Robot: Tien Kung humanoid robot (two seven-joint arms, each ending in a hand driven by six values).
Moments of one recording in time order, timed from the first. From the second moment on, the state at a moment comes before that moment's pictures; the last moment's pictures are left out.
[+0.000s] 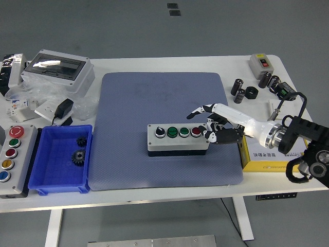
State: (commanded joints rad) left arm 0.01 0.08 -1.53 -0.18 1.57 0.06 0.30; right arm 0.32 -0.64 0.99 1.76 -1.27 0.18 -0.14
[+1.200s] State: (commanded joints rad) left arm 0.02 0.08 -1.53 -0.18 1.55 0.06 0.29; right arm 0.11 -0.26 1.37 1.53 -0.78 -0.03 0.15
